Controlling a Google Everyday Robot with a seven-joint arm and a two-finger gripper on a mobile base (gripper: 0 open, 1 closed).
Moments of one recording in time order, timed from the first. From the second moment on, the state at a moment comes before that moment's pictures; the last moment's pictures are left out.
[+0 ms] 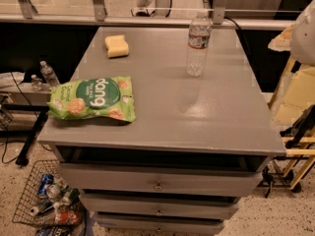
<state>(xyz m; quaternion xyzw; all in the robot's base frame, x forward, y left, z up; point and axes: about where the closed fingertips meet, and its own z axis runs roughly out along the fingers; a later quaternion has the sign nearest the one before) 0.439 -0.215 0.984 -0.60 0.78 -0.04 0.17</state>
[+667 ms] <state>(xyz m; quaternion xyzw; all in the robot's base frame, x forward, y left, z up) 0.469 -0.230 0.980 -0.58 0.79 -0.04 0.22</state>
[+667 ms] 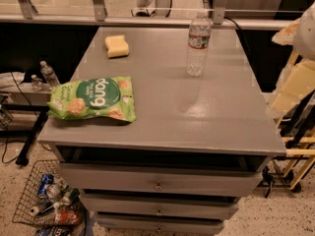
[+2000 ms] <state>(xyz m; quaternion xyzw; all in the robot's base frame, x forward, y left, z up) 0.577 -0.235 0.948 -0.48 0.80 0.04 0.37</state>
